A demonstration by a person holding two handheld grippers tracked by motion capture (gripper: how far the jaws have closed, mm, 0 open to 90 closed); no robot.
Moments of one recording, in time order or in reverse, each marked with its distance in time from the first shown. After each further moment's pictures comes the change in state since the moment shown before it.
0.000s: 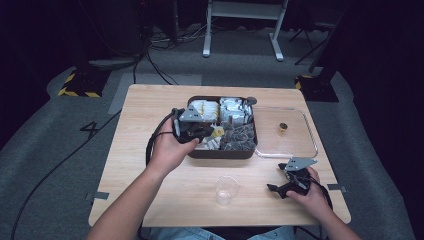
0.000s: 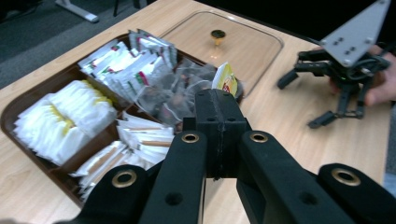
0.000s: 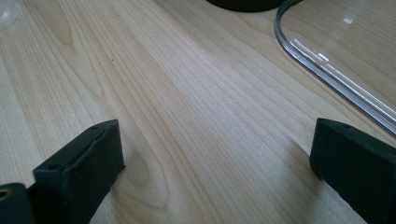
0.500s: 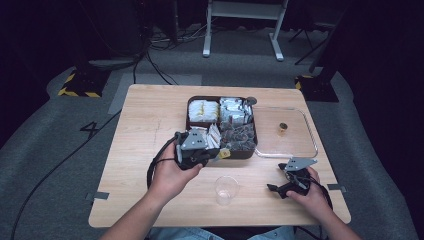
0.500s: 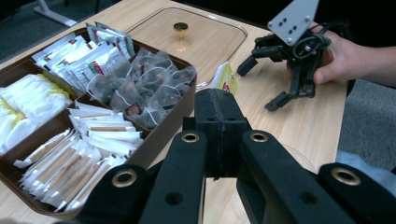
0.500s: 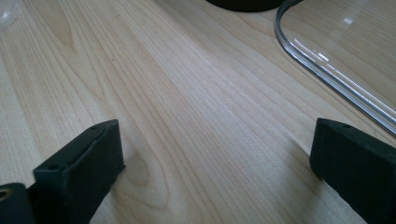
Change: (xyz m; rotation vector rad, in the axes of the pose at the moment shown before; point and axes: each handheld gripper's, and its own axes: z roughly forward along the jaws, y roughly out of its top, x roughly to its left) left arm -0.049 -0.029 -0.008 -0.032 -0.034 0.040; right arm 0.000 0.000 0.000 0.000 0.000 0.000
